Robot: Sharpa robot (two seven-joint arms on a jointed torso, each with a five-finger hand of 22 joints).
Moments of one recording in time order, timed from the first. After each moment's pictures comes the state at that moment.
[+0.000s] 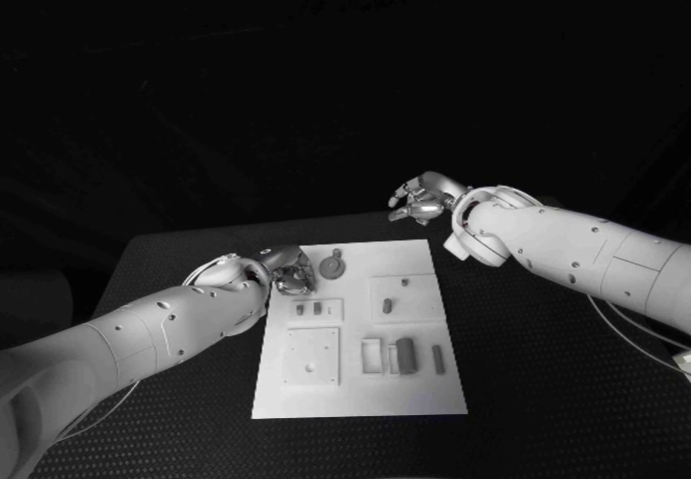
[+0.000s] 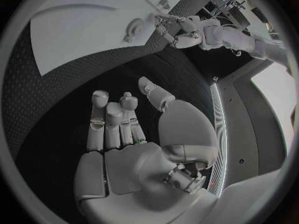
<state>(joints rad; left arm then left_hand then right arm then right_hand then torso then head) 1.14 -0.42 -0.12 0.92 -1.30 -0.25 0.04 1.20 -0.04 0.60 -0.29 0.06 1.06 0.10 0.31 0.52 1.30 0.04 0.08 0.27 1.18 -0.06 1.20 0.46 0.03 1.25 -0.16 0.36 1.31 1.26 -0.64 -0.03 1.06 -1.00 -0.26 0.01 1.00 -0.09 0.61 -0.28 0.09 0.85 0.08 0.27 0.62 1.04 -0.01 1.12 1.00 1.05 -0.08 1.50 0.85 0.25 1.02 0.01 0.99 1.31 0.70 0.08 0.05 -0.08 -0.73</state>
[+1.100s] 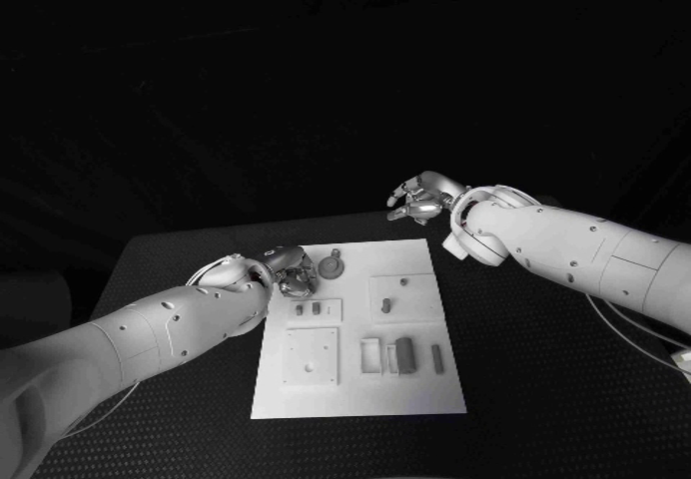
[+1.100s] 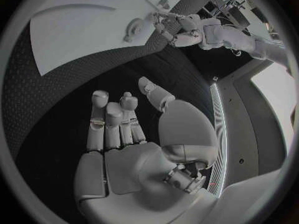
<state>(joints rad) 1.14 -0.40 -0.14 0.92 -1.31 -0.24 0.03 1.20 -0.04 0.60 -0.29 0.07 1.06 0.10 0.32 0.52 1.30 0.04 0.07 0.28 1.18 -0.06 1.20 0.46 0.03 1.25 -0.16 0.36 1.31 1.26 -0.64 -0.03 1.06 -1.00 -0.26 0.01 1.00 -0.09 0.61 -0.28 0.09 0.85 0.08 0.27 0.62 1.04 -0.01 1.12 1.00 1.05 -0.08 1.50 0.85 0.25 1.02 0.01 0.99 1.31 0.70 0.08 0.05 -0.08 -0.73</state>
